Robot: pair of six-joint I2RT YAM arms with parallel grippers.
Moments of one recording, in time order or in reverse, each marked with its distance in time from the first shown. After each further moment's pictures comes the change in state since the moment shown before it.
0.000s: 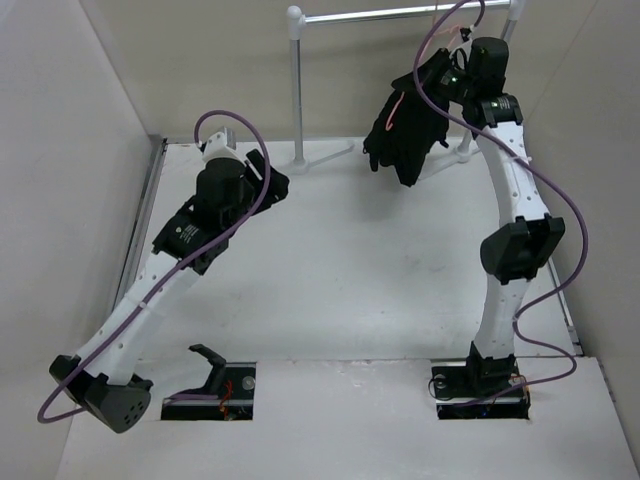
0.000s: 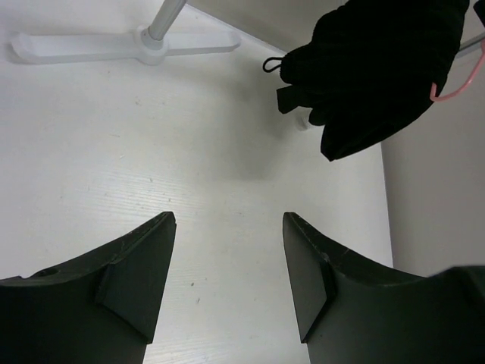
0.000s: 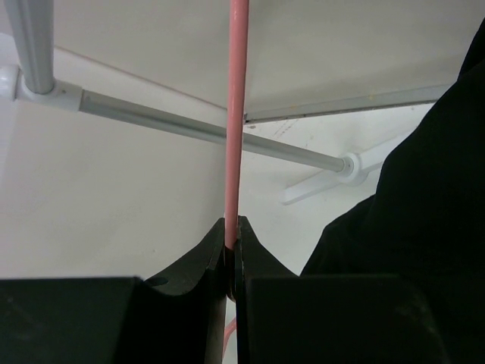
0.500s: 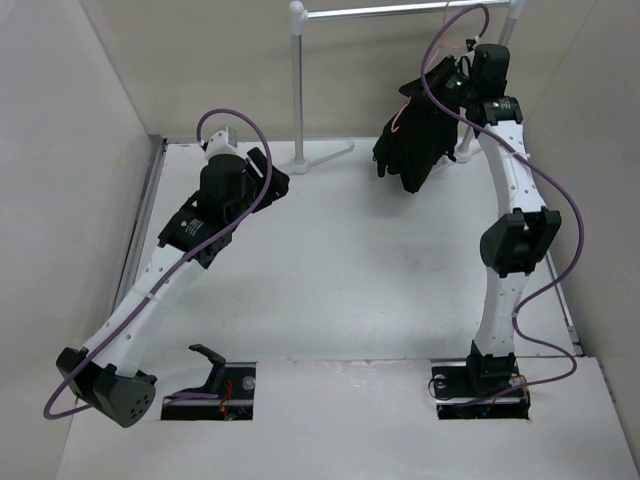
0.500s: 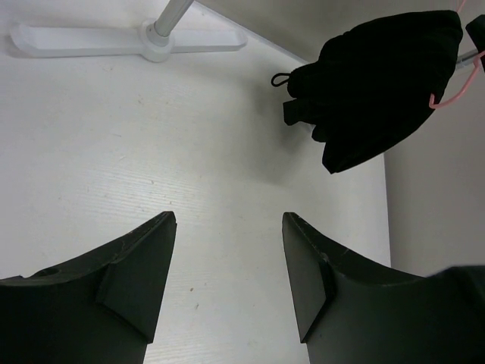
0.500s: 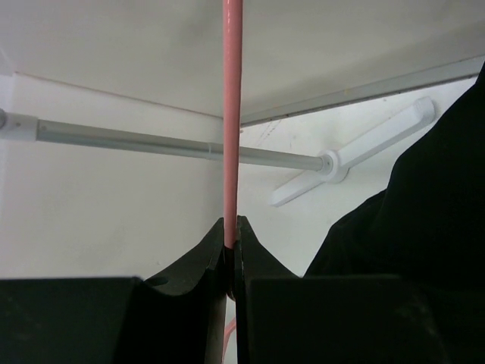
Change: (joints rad) left arm 0.046 0.031 -0.015 0.029 0.040 -0.014; right arm -0.055 0.081 0.041 -0.021 -0.025 0.056
